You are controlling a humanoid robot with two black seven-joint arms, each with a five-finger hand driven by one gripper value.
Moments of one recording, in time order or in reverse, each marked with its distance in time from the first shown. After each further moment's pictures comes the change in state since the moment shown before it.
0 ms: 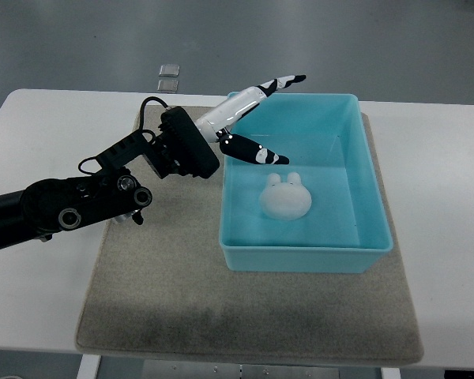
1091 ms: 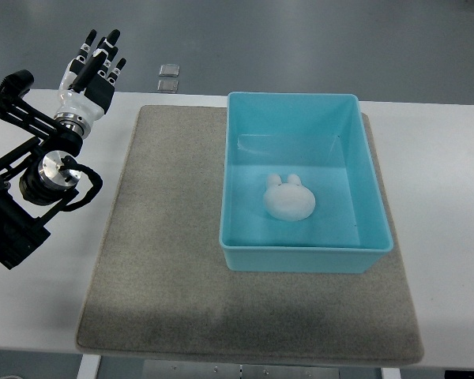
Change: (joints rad) left arm 0.284 -0.006 -0.606 0.198 -1.096 -0.244 0.001; right arm 0.000 0.000 0.000 0.000 0.000 0.000 0.000
